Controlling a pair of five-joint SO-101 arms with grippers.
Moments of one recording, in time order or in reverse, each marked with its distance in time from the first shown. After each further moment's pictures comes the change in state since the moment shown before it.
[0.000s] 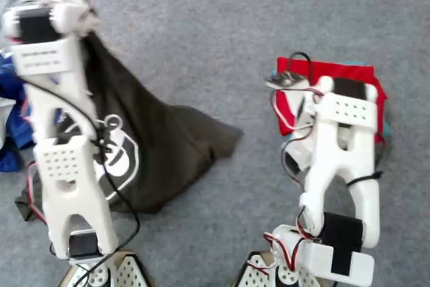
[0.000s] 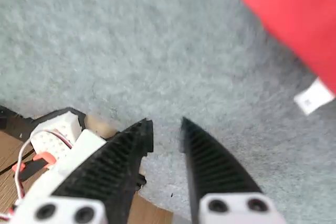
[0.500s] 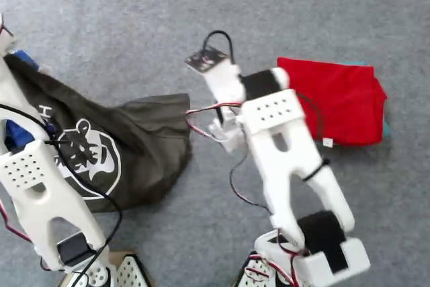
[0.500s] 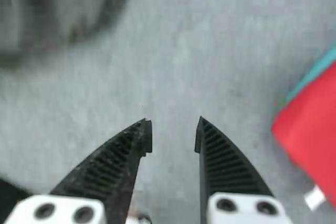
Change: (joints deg) left arm -19.8 6.3 2.3 0.0 -3.4; right arm -31.5 2.3 -8.9 -10.1 -26.5
